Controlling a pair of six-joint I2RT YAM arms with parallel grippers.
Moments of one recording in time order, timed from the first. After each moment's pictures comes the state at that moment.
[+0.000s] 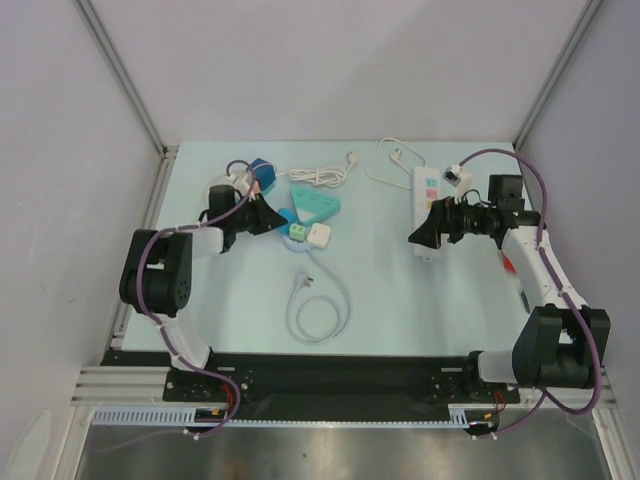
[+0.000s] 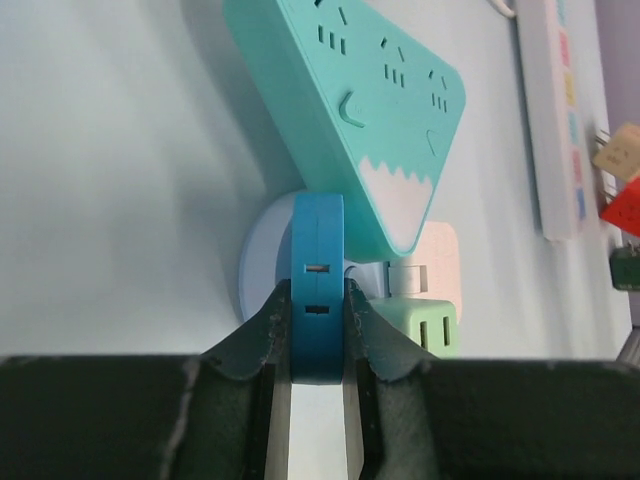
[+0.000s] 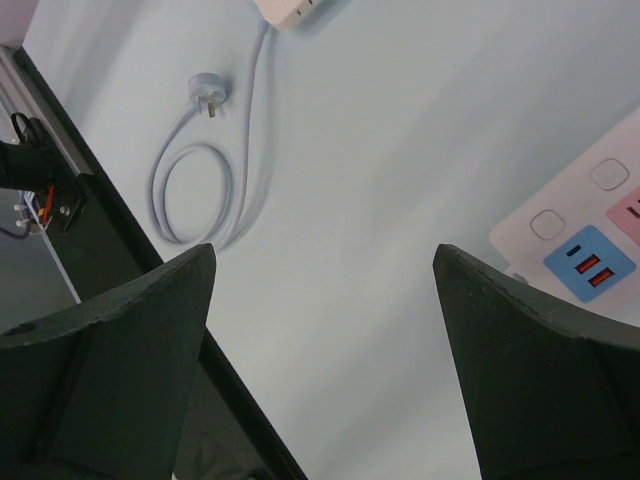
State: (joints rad) left arm -0.09 1.82 0.93 0.33 0.59 -0.47; right arm -0.06 1.34 1.05 -0.57 -0.91 -0.21
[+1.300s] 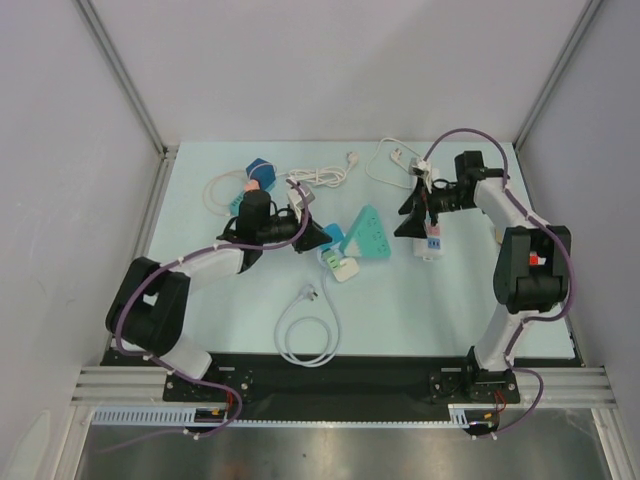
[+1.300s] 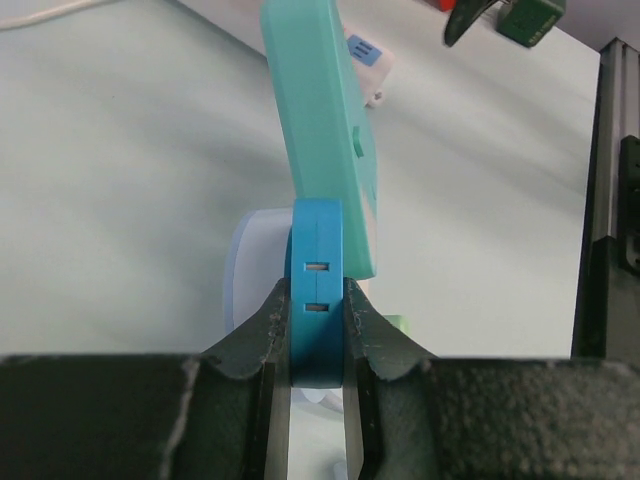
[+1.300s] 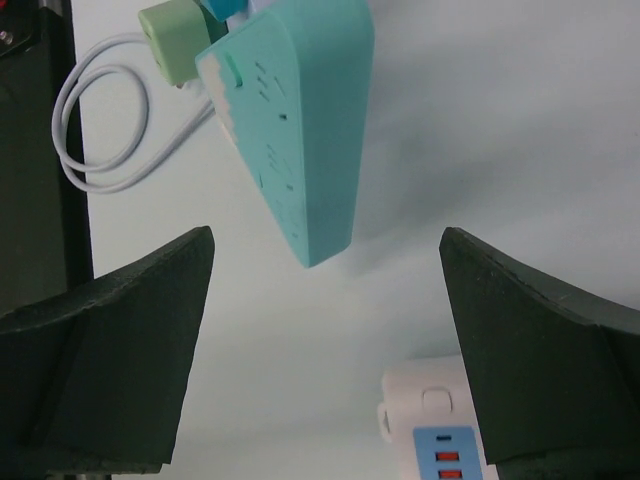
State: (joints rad) left arm -0.43 1.57 0.83 0.38 0.78 -0.04; right arm 0.03 1.82 1.42 -0.83 -1.15 -0.89
